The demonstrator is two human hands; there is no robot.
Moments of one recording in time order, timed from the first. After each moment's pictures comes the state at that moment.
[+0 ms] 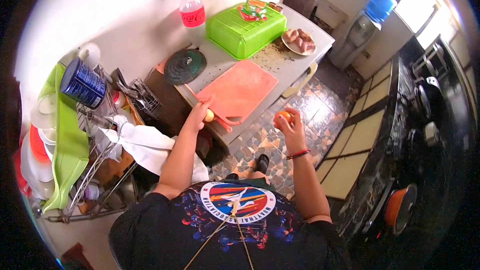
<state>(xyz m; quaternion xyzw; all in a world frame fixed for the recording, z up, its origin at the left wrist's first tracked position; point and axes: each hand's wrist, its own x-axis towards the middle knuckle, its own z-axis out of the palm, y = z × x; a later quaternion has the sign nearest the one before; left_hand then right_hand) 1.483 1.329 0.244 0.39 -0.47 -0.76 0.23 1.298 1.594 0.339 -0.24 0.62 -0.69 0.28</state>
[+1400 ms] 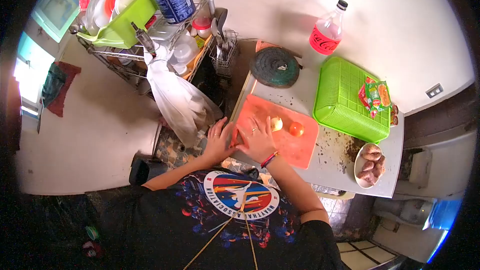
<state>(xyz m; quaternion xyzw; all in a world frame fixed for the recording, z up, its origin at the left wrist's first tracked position) 1.441 1.477 0.254 0.69 -0.66 -0.08 0.28 1.271 1.379 0.309 -0.95 0.28 -0.11 0.12</state>
